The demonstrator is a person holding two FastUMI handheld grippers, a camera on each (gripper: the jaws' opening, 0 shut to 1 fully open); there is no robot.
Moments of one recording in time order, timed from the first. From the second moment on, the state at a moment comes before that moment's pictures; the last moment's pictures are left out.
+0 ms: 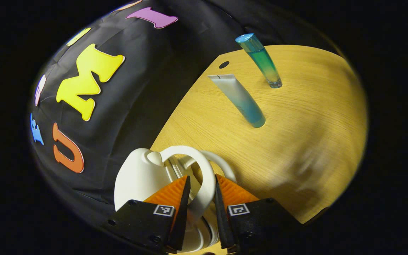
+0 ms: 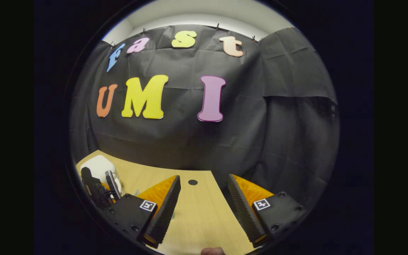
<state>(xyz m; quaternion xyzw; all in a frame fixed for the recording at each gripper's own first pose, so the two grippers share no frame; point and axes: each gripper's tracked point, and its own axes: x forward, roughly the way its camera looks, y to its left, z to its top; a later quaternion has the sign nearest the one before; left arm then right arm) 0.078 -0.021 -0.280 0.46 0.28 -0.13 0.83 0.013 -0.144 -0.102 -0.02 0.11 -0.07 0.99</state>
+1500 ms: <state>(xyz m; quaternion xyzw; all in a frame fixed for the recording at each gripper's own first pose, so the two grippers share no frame) 0.116 0.286 -0.039 0.21 0.09 0.06 0.97 0.036 -0.023 -0.060 -0.06 0.08 0.02 0.99</state>
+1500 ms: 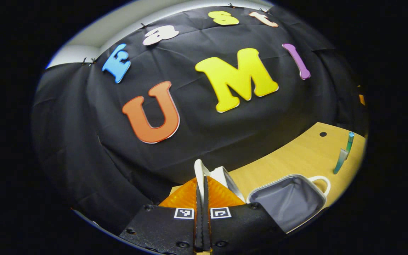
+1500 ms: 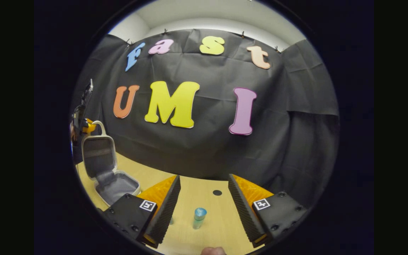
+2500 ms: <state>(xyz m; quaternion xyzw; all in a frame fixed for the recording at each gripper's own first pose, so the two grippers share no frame) 0.132 0.463 -0.297 -0.07 0.26 0.12 0.96 0.048 0.064 -0.060 -0.10 0.12 0.02 0.99</state>
